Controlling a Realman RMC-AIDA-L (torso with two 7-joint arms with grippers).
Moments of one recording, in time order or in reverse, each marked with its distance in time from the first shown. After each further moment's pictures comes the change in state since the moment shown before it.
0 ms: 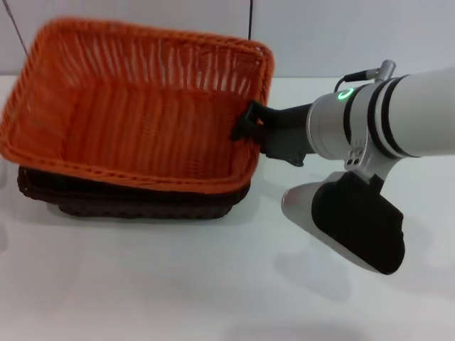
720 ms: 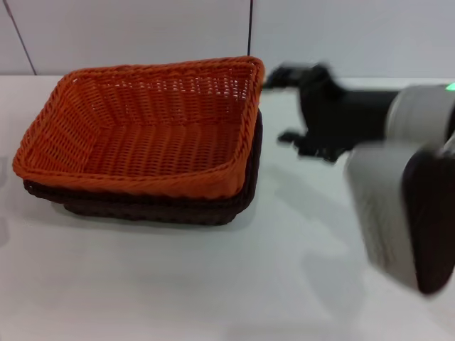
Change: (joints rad) left arm -0.041 0.006 -0.014 0.056 -0.001 -0.010 0.008; right arm -0.428 0.183 0.244 -0.371 -0.015 -0.066 0.098
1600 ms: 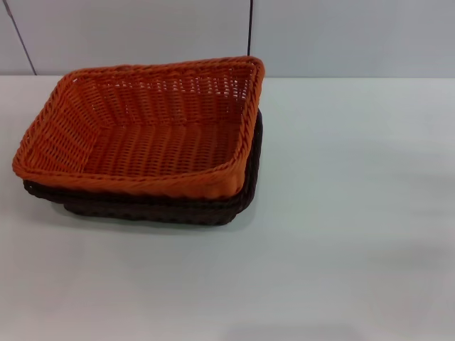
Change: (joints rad) left arm 0.047 -0.003 -0.017 -0.007 0.000 0.124 -0.053; right arm -0.104 0.029 0.063 1.266 0.307 1.987 1.418
